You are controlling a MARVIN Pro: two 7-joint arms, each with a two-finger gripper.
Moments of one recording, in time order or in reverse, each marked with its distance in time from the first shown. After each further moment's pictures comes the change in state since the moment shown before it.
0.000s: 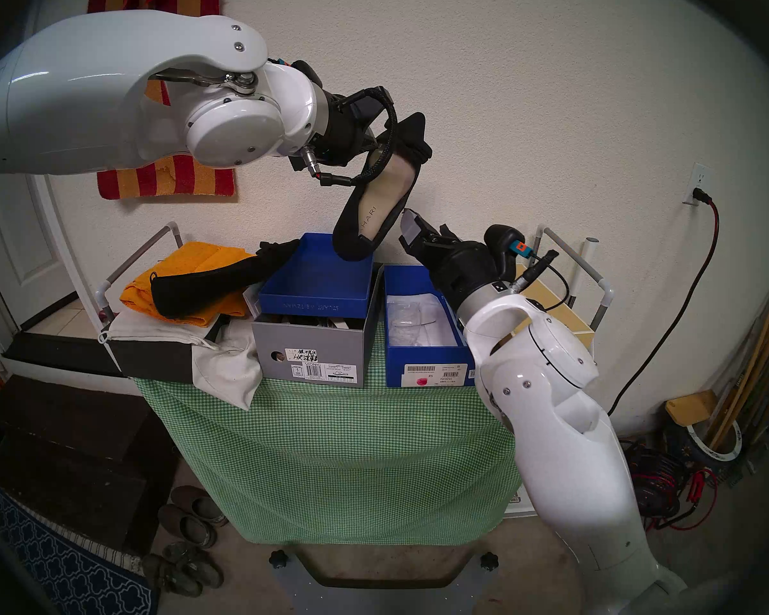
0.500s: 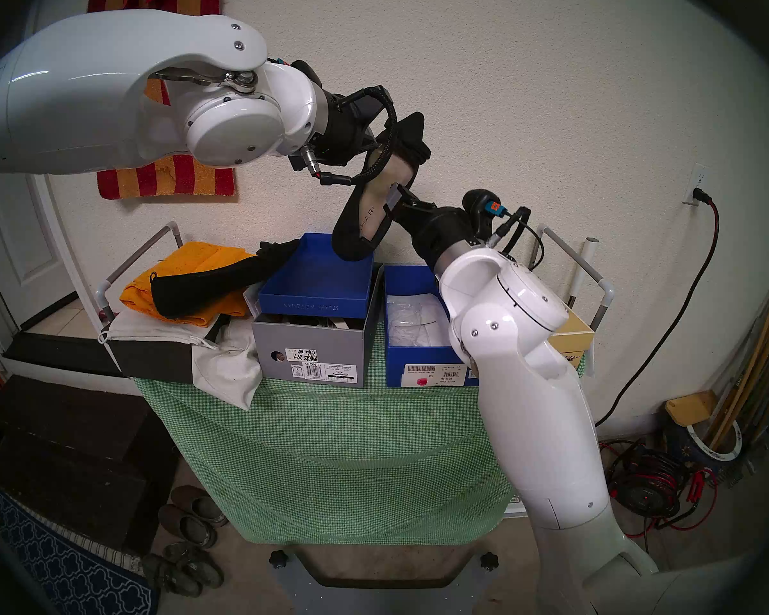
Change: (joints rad) left arm -0.001 -0.001 0.000 0.001 -0.005 -0.001 0.002; right arm 0.172 -0.155 0.011 0.101 -0.067 0.148 -0.100
